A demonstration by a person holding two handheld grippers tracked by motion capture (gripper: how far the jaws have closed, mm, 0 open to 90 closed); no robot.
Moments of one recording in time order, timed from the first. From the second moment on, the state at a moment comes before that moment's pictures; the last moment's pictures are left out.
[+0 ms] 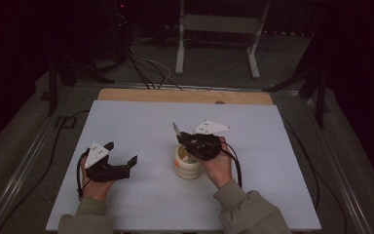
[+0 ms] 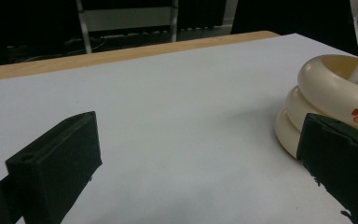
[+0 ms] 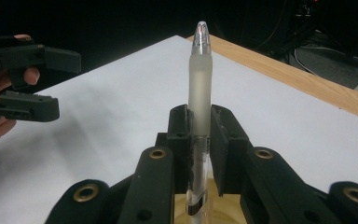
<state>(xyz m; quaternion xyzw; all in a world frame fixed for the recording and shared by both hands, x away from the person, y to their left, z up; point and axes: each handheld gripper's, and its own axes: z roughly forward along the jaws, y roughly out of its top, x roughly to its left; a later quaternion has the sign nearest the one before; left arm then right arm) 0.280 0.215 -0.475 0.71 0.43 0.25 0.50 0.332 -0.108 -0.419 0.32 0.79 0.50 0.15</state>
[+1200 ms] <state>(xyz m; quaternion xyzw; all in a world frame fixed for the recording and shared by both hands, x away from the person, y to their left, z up) 0.280 0.215 -0.475 0.71 0.43 0.25 0.50 0.325 -0.110 -0.429 0.31 0.80 0.49 0.15</state>
